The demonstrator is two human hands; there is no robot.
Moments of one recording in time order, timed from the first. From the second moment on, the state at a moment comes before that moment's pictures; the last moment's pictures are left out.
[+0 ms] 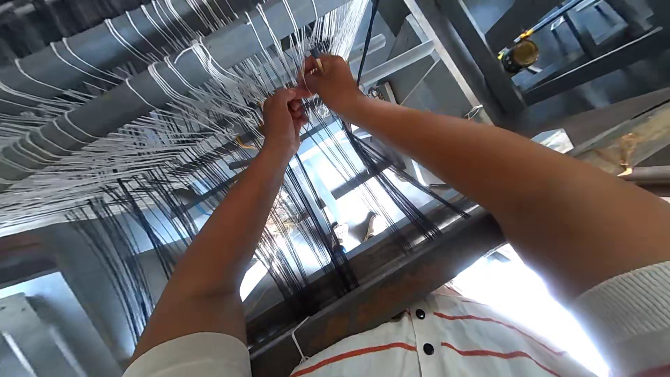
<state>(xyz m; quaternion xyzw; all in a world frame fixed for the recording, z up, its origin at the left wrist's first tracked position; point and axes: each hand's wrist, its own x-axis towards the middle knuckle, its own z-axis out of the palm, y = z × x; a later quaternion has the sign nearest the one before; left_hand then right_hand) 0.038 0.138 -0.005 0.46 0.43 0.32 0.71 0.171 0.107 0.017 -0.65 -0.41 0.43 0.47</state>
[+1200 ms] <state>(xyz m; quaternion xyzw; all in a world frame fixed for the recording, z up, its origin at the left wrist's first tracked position) 0.047 0.155 0.013 0.77 0.39 0.28 0.41 0.165 0.094 0.024 -0.71 -0.36 0.36 0.49</state>
